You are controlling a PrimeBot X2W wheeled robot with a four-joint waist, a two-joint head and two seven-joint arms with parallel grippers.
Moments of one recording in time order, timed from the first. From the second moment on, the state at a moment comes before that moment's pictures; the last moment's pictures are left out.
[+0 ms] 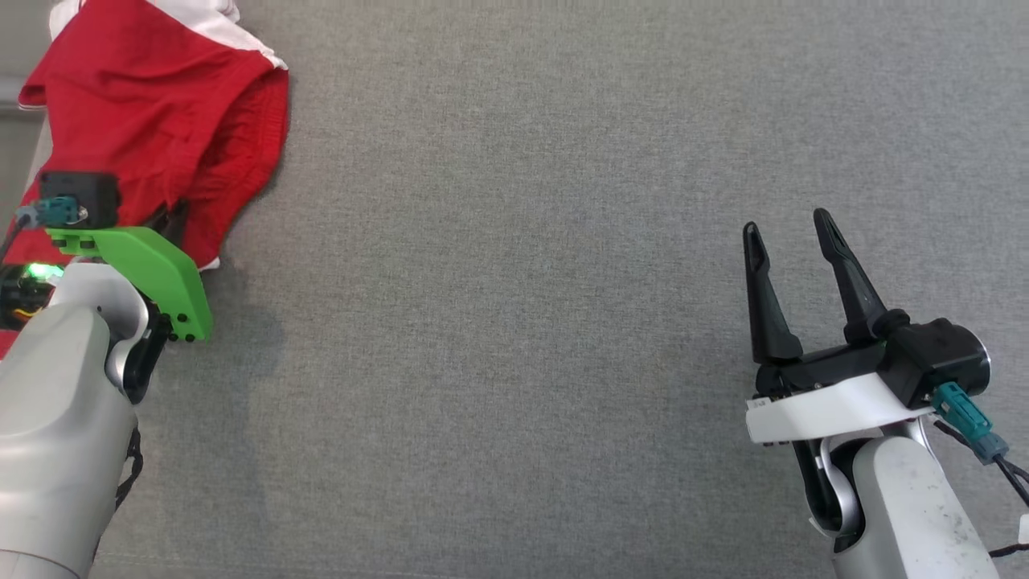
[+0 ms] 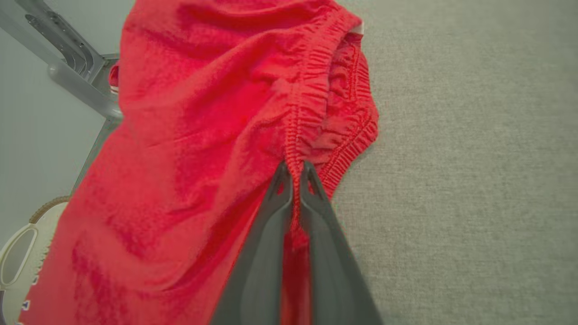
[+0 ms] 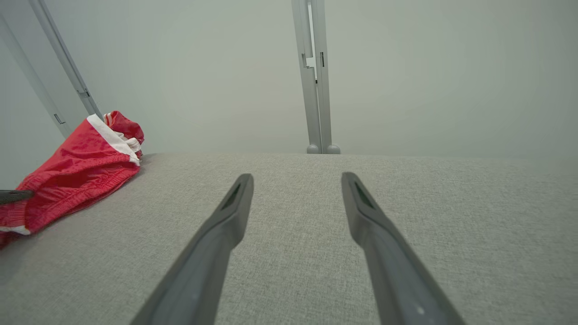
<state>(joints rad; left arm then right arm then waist) -0.82 0.39 -0.48 0.91 -0.61 -0.13 0.03 -0.20 -0.05 0.08 0.01 0.12 0.13 -0.26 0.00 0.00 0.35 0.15</state>
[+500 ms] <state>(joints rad) -0.88 0.45 -0.56 0.59 -0.54 -0.12 -0.01 -0.12 -0.05 0.05 0.02 0.15 0.13 -0.26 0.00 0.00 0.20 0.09</state>
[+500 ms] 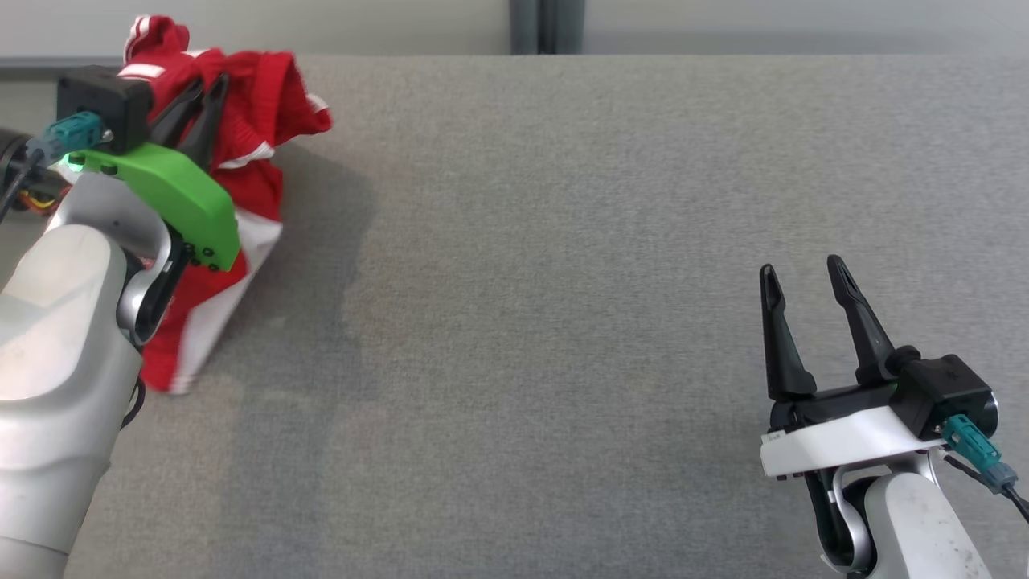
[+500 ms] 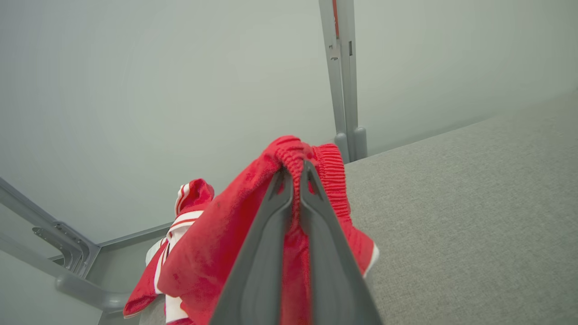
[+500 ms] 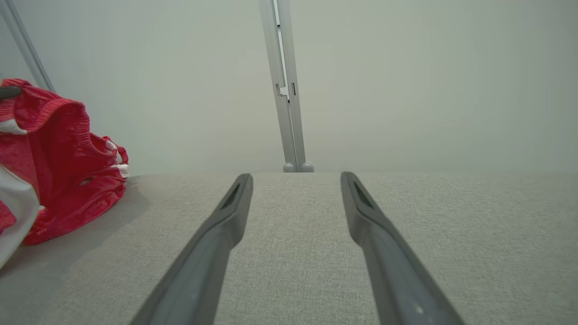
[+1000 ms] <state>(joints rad) -0.88 0.35 -0.66 0.33 -0.51 -0.07 0.09 -0.10 -0.05 0.06 0.02 0.17 0.13 -0.26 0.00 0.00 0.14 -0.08</state>
